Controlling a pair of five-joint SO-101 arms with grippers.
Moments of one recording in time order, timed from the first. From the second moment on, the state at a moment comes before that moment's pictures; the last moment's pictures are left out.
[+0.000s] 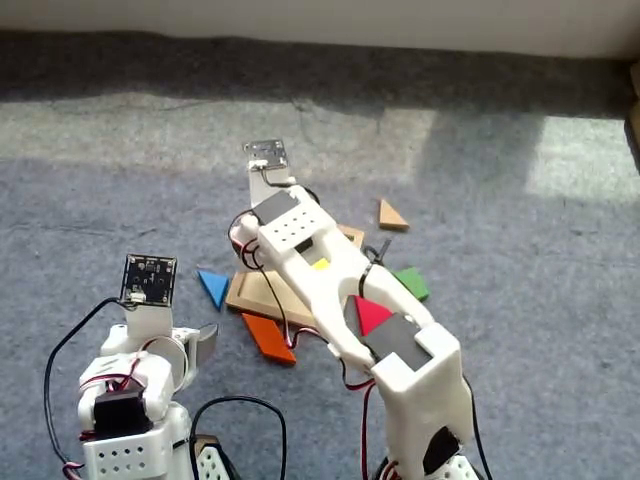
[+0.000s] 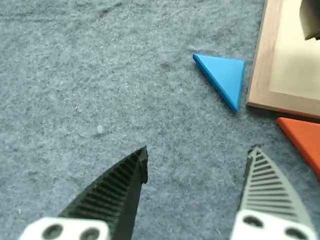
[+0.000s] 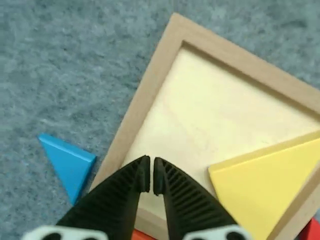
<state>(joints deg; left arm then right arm) -15.8 -103.7 91.0 75.9 -6.6 -44.3 23.6 -4.3 63.4 -22.9</state>
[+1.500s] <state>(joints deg) -15.8 -103.7 90.8 75.9 -6.6 -21.9 -28.8 16.0 92.0 -16.6</state>
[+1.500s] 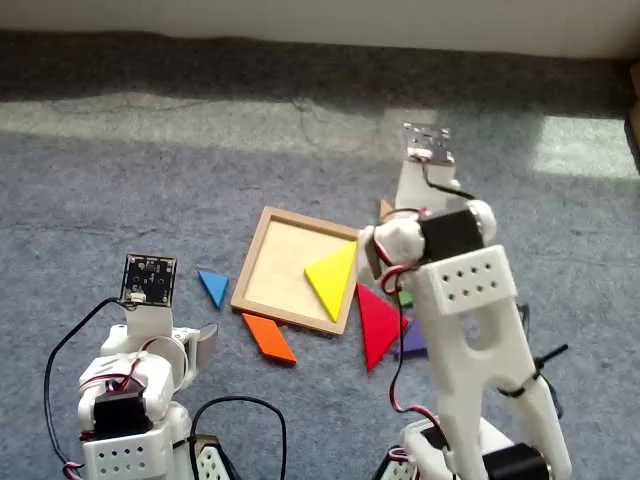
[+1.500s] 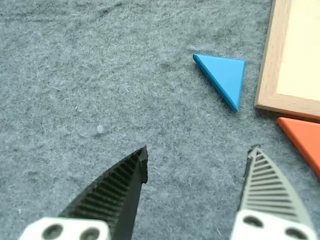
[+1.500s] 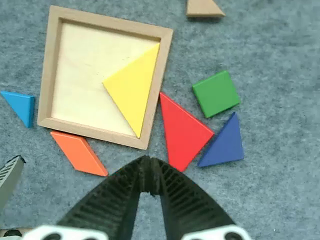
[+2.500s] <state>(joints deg) -5.5 -68.6 51.9 86.3 -12.3 8.5 -64.0 71.3 59.4 -9.9</state>
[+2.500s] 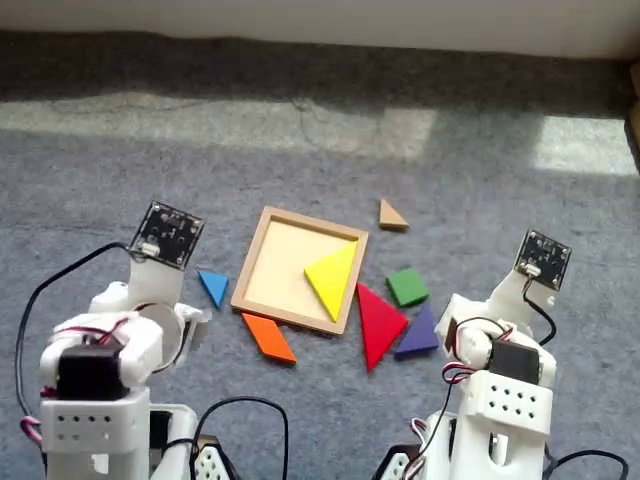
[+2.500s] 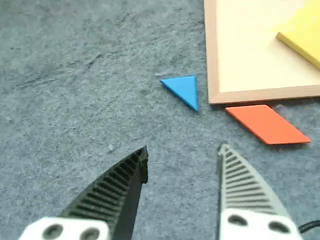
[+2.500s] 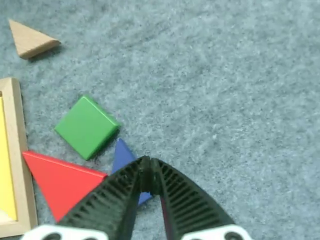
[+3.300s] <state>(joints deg) -23.0 -58.8 56.2 78.9 -4.0 -15.6 -55.3 59.6 72.0 -1.1</state>
